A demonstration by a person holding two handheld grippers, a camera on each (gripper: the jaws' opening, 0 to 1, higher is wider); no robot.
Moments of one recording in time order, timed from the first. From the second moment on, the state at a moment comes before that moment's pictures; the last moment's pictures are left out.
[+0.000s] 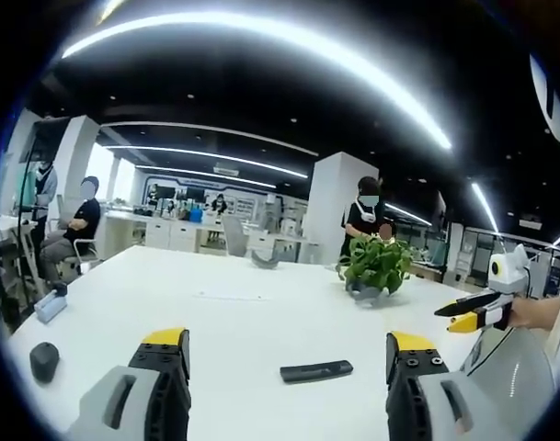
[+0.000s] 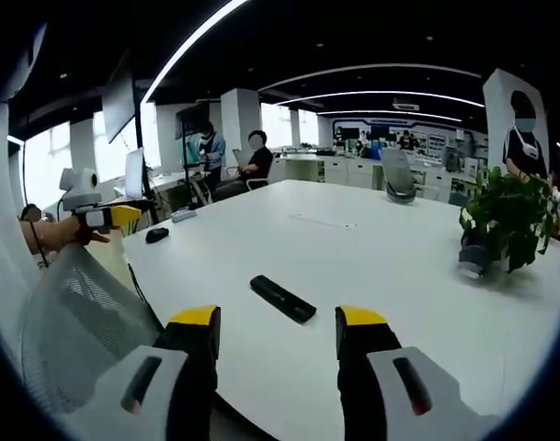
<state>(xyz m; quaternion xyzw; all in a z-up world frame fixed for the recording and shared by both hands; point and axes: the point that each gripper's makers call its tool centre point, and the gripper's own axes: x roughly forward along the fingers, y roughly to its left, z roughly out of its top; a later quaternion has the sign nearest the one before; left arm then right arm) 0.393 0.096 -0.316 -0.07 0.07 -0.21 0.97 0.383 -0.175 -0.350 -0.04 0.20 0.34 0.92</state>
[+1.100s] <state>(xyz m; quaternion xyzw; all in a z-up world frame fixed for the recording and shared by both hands) 0.393 0.036 -0.366 0.08 0.24 -0.38 0.89 0.391 -0.186 -0.345 -0.03 0.19 0.32 0.93</state>
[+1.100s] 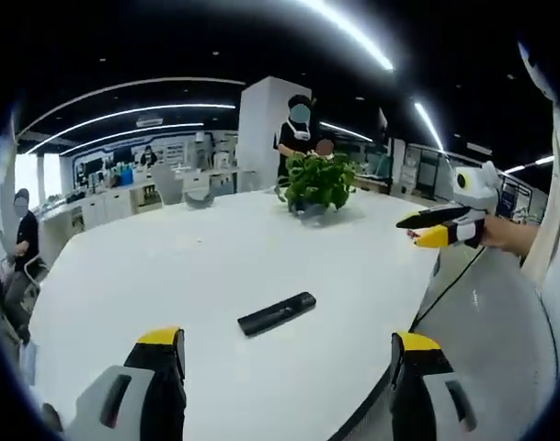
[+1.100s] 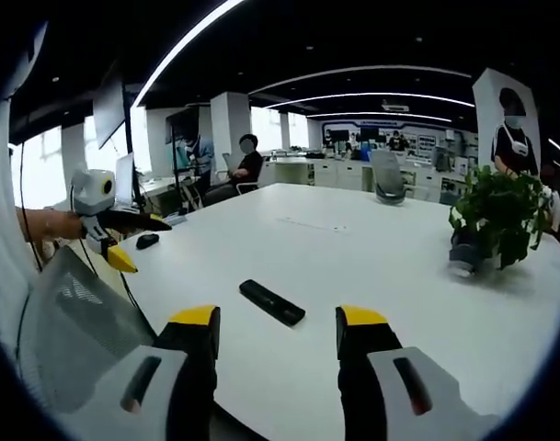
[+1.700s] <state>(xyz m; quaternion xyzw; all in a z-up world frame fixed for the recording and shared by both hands) 0.437 0.016 -0.414 0.22 0.30 -0.47 0.80 0.393 -0.189 -0.343 -0.03 0.18 0.31 0.93</state>
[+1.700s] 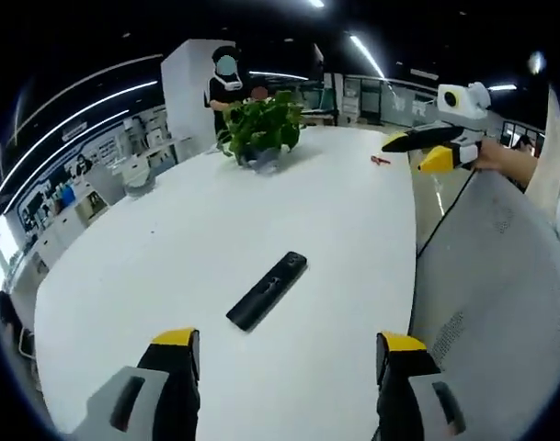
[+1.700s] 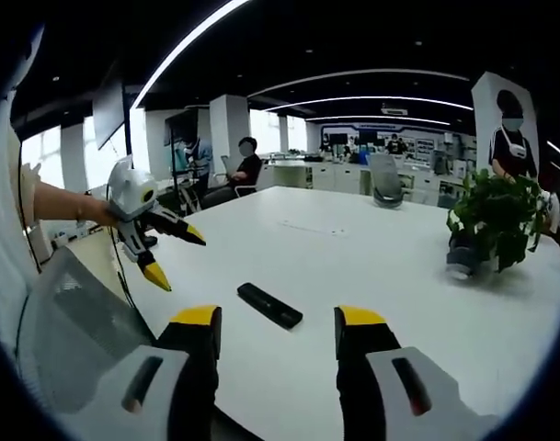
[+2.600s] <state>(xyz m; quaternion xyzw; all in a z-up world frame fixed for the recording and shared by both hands) 0.500 -0.006 -0.478 0.31 0.36 -0.55 0.69 0.387 -0.178 -0.347 -0.05 0.19 0.34 0.92</state>
